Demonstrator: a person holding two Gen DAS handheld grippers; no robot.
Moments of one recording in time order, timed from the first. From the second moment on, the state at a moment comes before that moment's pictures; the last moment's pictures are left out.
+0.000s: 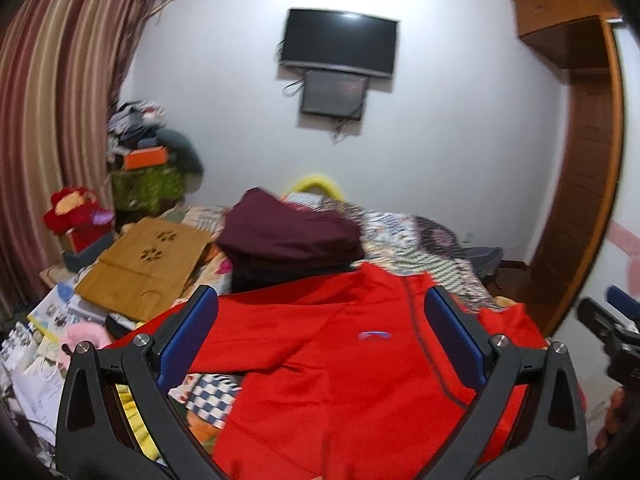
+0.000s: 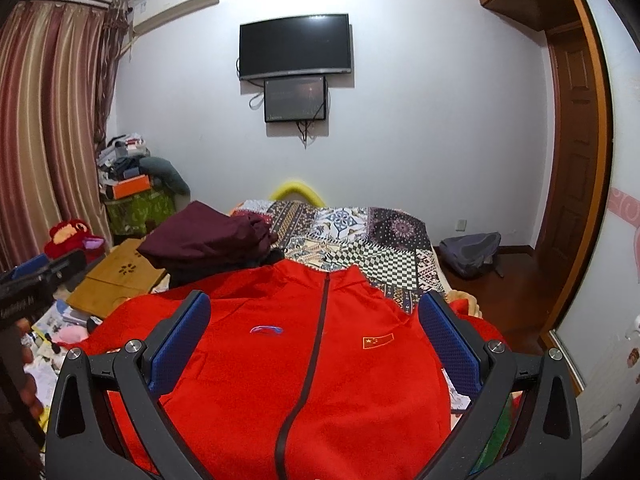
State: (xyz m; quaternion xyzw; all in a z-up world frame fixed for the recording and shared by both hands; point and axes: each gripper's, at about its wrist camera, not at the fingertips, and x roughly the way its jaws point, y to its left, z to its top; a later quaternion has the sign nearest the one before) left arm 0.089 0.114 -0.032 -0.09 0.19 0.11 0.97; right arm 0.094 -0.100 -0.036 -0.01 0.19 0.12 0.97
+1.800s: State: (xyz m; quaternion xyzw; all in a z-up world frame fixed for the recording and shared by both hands) left arm 0.143 0.431 -0.293 -0.35 0.41 0.35 0.76; right arm 0.226 -0.070 -0.109 -0.05 0.39 0.11 0.91
